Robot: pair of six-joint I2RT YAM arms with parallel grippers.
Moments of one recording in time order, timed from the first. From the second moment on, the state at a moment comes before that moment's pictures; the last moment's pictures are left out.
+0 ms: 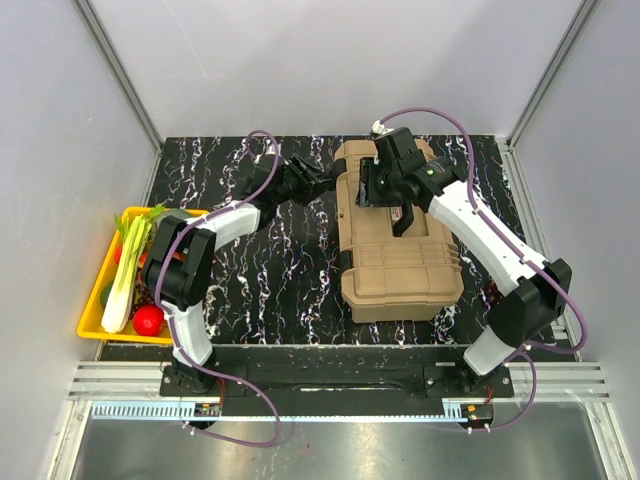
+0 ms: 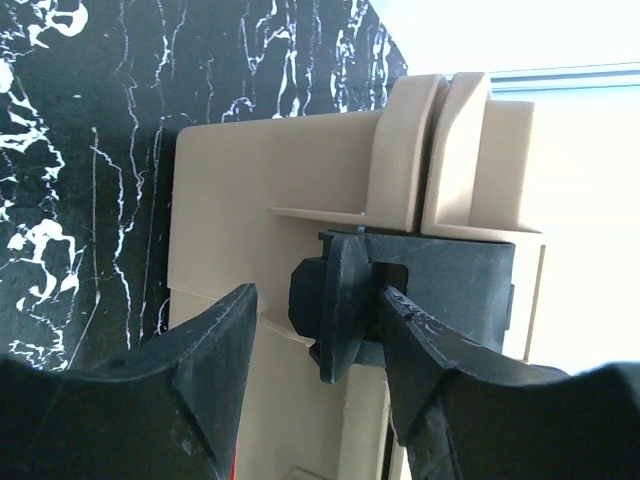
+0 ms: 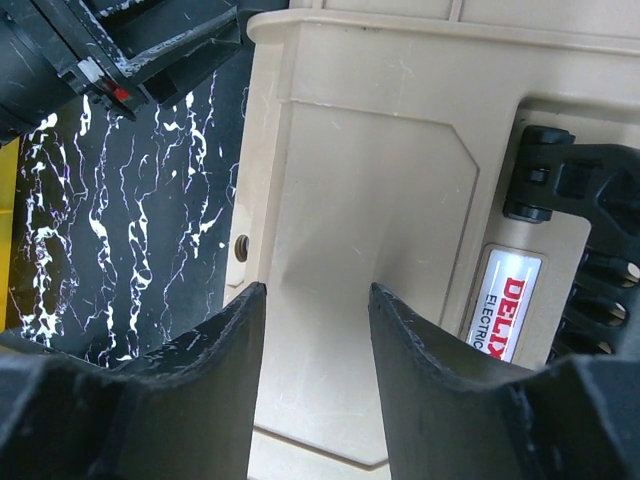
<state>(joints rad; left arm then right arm) -0.41 1.88 1.21 0.30 0.27 -1.21 0.56 1.63 1.66 -0.84 0.04 0.43</state>
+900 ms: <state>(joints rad) -0.43 1.88 1.35 0.02 0.17 -1.07 0.56 1.63 1.67 -0.83 0.04 0.43</state>
